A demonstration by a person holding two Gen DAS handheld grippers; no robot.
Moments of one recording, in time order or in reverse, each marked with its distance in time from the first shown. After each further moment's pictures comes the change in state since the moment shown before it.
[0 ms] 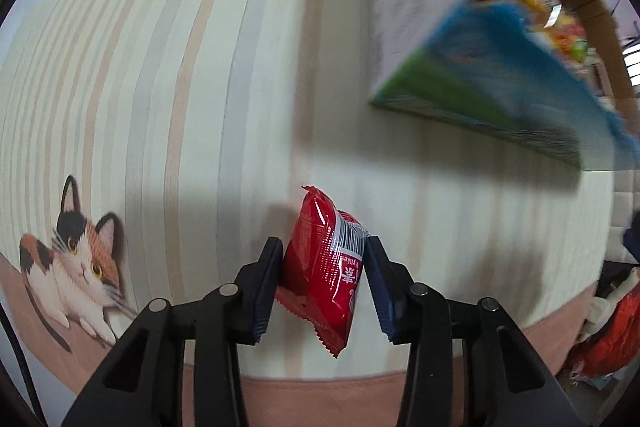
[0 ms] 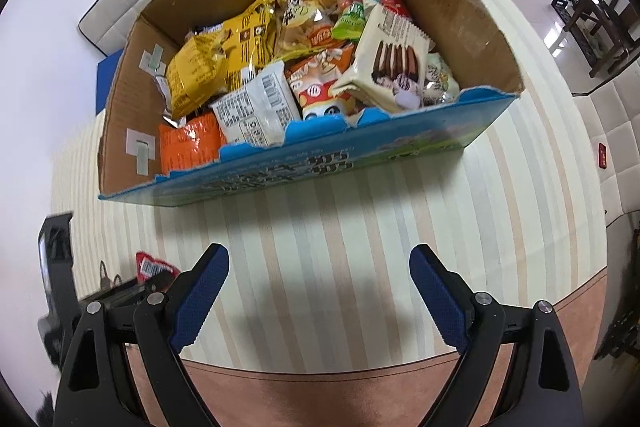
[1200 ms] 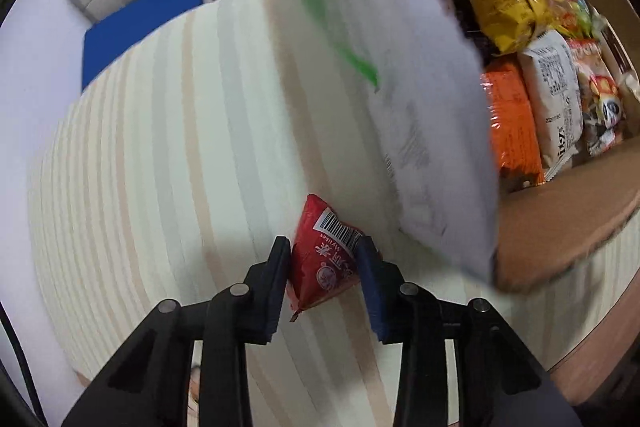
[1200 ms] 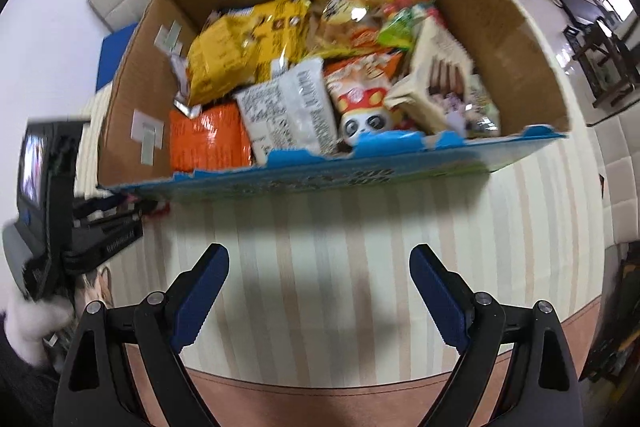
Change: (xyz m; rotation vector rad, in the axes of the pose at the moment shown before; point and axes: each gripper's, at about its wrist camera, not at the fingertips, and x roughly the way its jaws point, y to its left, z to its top) left arm 0.000 -0.002 0.086 0.307 -0.088 0.201; right arm 0.018 0.034 0.004 -0.081 -0.010 -0.044
